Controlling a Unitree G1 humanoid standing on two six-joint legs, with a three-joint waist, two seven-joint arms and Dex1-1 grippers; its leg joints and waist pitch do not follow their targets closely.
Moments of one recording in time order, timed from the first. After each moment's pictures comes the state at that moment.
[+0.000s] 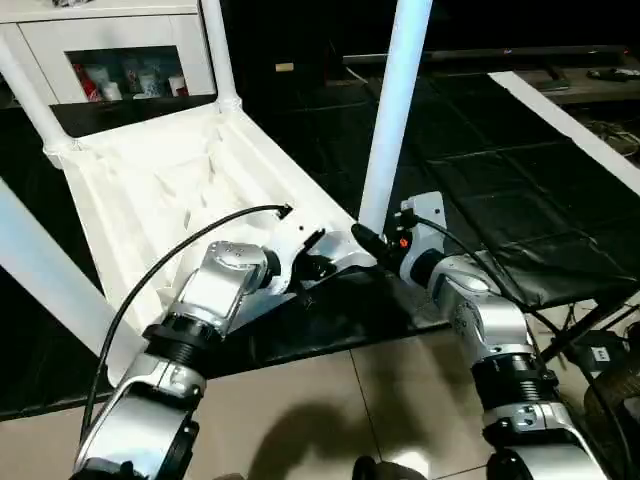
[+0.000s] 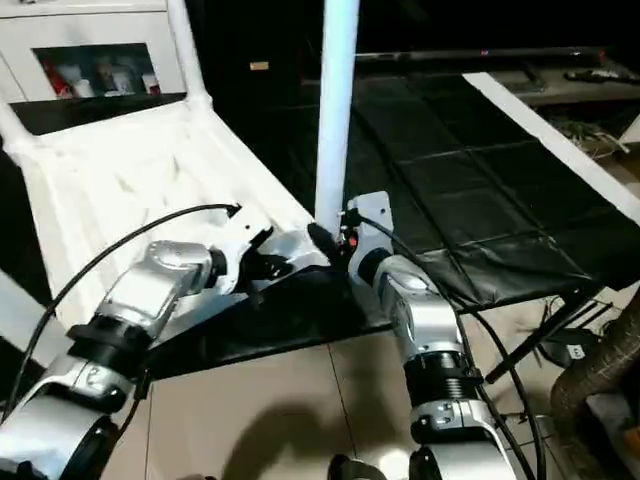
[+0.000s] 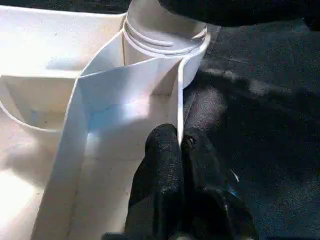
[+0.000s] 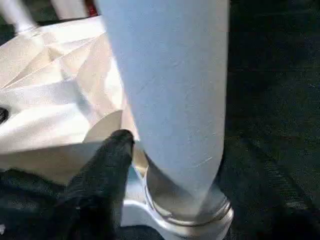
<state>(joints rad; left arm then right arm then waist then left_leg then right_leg) -0.68 0.19 -0.20 0.53 0.07 0.47 -0.88 -0.52 -0.08 -0.04 0.44 0.13 0.30 0.56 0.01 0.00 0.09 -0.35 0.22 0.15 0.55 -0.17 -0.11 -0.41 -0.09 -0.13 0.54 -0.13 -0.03</state>
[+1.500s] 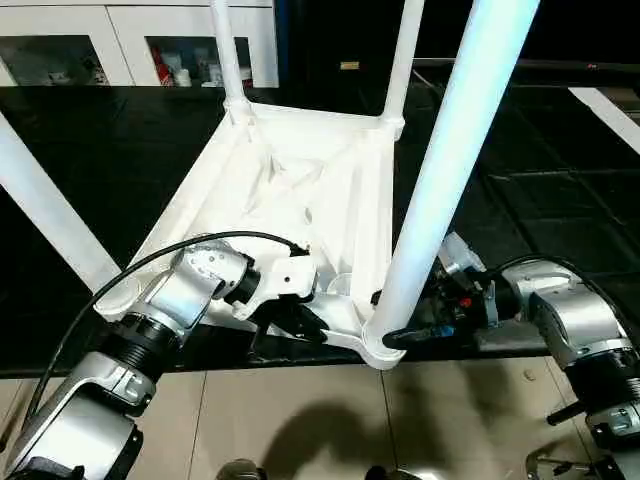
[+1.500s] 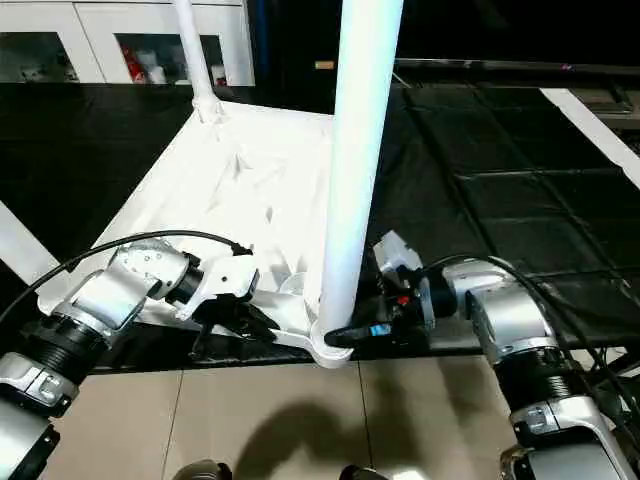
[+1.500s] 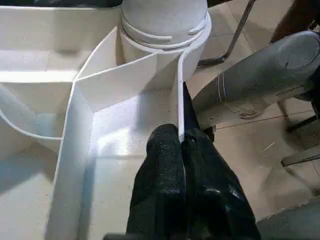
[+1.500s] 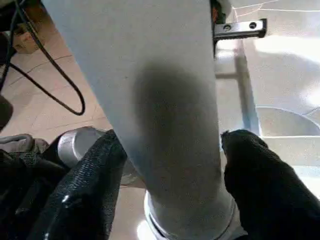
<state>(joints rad) -0.67 0.42 -0.44 0.49 0.05 0.06 -1.47 -0.51 -0.50 0.20 0.40 0.28 0.28 1.58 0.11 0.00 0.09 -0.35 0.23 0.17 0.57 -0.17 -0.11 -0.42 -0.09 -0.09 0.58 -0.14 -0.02</state>
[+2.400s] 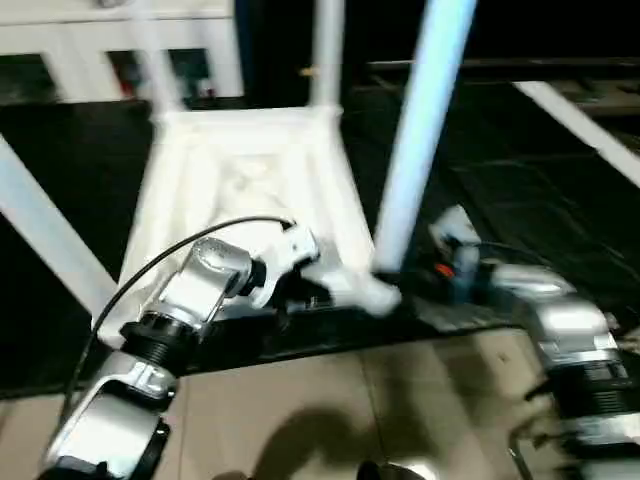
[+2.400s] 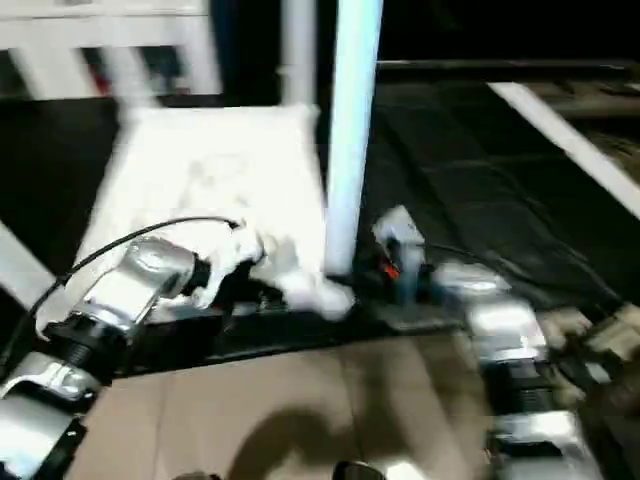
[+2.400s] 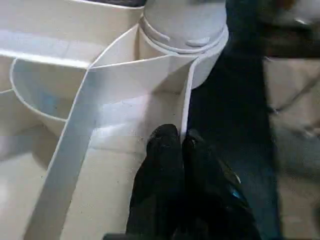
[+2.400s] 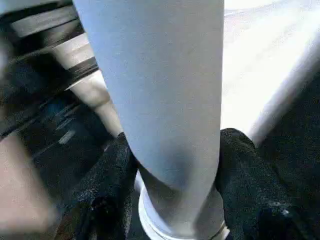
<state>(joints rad) -0.68 0.28 -0.28 0.54 0.05 0.40 -1.07 -0.47 -0.27 0.01 0.32 0.20 0.43 0.88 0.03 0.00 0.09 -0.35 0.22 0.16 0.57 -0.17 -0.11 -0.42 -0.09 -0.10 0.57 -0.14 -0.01</state>
